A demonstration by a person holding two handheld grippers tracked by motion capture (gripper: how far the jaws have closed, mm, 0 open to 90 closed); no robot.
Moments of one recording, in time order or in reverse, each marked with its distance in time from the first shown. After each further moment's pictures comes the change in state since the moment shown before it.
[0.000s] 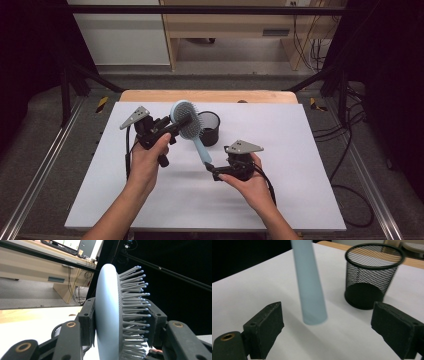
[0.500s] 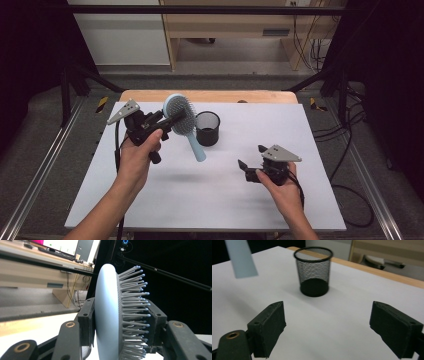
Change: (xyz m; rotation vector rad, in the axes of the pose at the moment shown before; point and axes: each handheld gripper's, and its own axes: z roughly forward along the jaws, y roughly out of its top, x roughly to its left) left arm -0.010 0.031 -0.014 -0.013 -0.019 0.054; right arm -0.048 -0.028 -0.065 -0.071 -0.186 -0.046
